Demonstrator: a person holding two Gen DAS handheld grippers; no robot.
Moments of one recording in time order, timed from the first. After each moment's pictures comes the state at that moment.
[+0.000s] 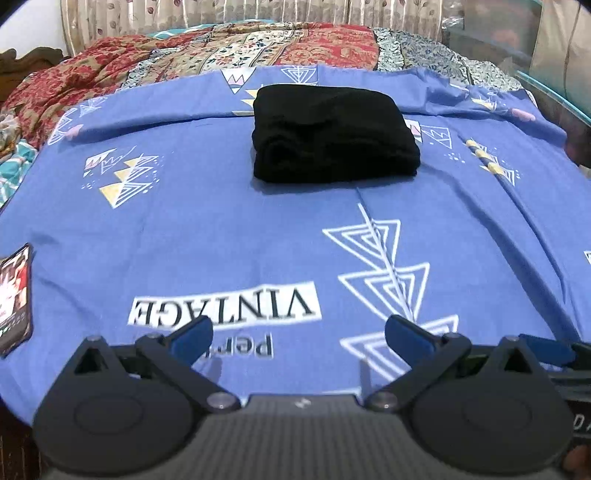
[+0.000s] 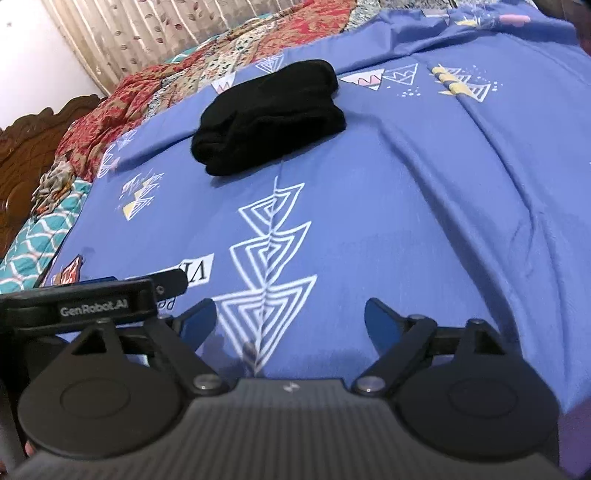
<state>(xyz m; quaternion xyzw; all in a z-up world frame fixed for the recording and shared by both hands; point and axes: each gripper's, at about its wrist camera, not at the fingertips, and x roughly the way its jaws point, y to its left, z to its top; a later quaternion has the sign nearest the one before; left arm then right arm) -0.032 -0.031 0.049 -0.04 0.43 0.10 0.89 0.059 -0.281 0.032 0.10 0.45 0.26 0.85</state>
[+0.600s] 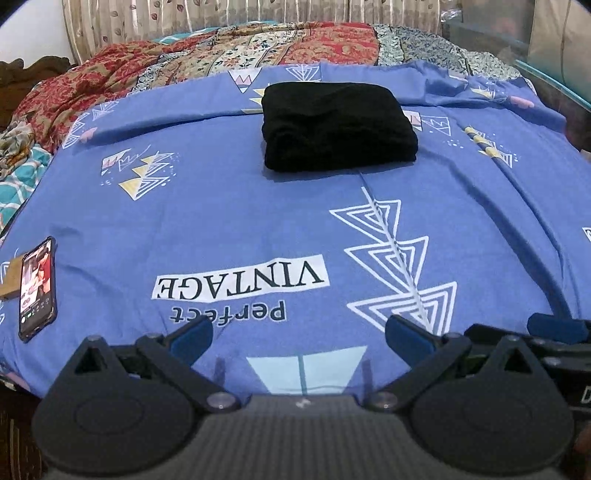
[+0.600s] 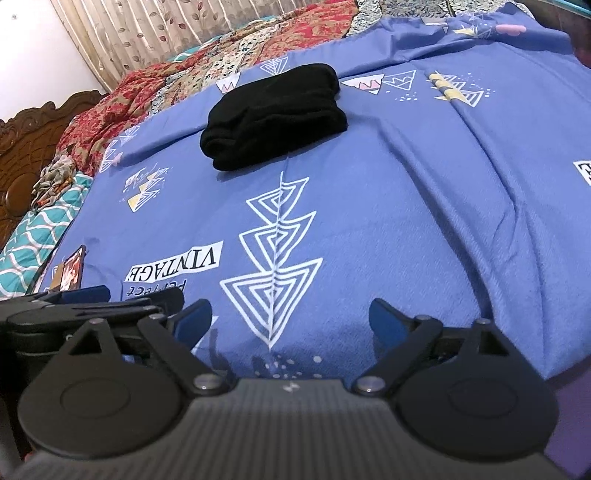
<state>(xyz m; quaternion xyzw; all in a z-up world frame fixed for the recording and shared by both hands) -0.058 -0.037 0.055 -0.02 0.44 0.11 0.89 0.032 -0.275 0.036 0.09 0.45 0.25 0.86</state>
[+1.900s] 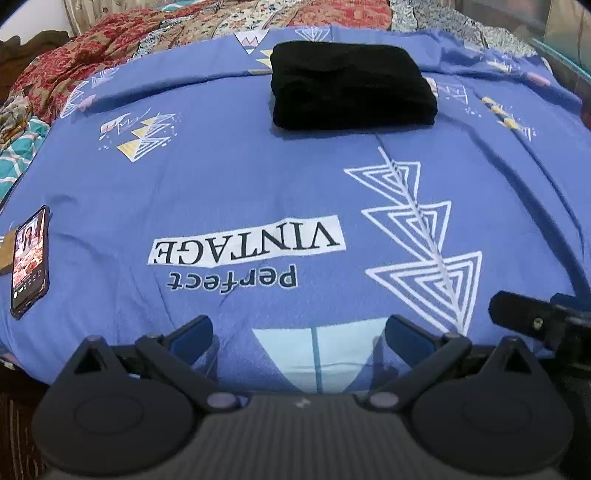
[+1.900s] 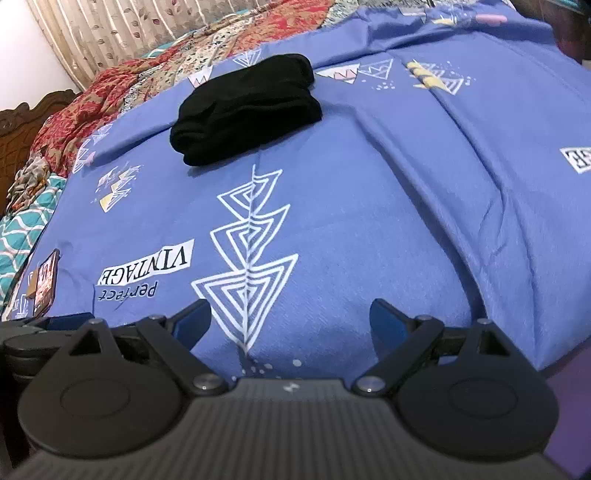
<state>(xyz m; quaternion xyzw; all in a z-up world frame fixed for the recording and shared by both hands) -0.053 -0.027 0.032 -0.03 0.48 0.12 0.87 0.042 -0.278 0.028 0.08 0.46 0.22 0.86</state>
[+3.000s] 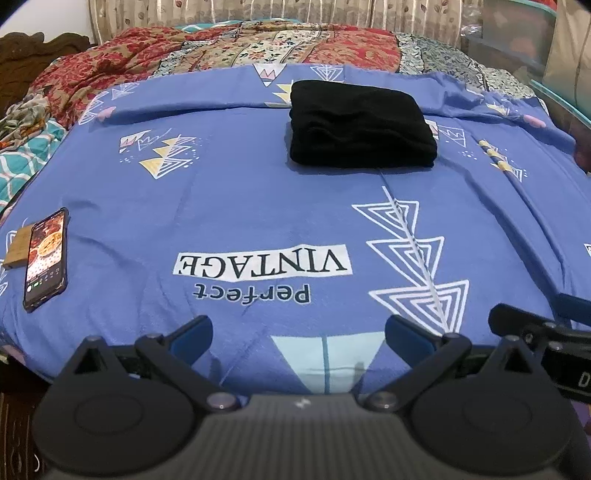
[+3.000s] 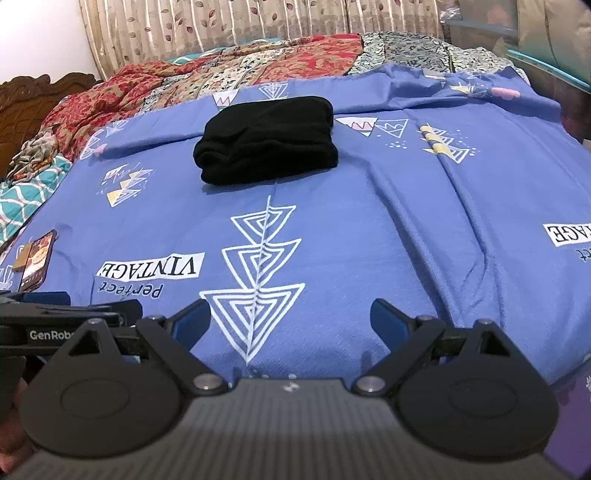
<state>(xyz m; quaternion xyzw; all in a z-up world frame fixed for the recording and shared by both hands) -0.079 -0.017 0.054 -0.06 0.43 0.12 0.89 0.005 -0.253 0.050 0.00 0.39 0.21 0.90</state>
